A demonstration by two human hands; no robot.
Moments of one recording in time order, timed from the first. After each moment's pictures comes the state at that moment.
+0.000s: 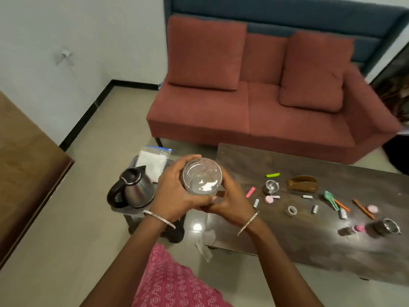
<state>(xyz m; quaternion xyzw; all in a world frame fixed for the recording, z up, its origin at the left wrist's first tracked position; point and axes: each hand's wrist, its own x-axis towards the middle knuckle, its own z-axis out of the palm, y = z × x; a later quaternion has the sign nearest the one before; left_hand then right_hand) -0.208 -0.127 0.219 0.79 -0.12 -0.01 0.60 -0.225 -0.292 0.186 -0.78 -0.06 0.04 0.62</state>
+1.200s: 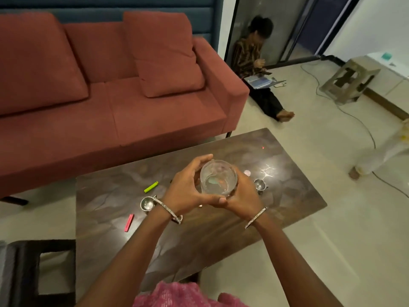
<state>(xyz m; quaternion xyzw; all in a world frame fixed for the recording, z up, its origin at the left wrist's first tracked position) -0.180 -0.634 0.200 0.70 -0.35 -0.31 0.54 -0.294 -0.771 0.175 -0.81 0.24 -0.16 0.51</state>
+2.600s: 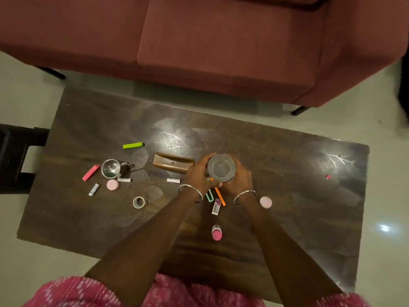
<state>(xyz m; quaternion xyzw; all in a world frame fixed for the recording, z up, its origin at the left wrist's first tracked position) -0.070 -0.900 -0.112 0.84 0.04 -0.28 0.46 -0.097 -1.044 -0.144 -0.88 0.18 0.14 0.41</state>
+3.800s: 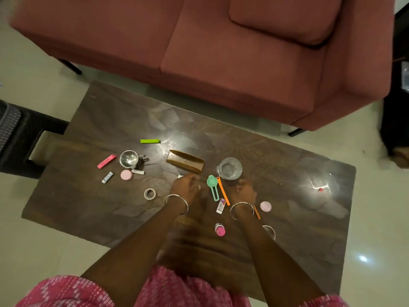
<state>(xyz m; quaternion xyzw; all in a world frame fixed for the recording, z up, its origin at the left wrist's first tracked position) -0.123 -0.815 -0.097 0.86 0.12 -0.26 0.41 -0.135 -1.004 -0.120 -0.82 0.40 0.18 0.36</state>
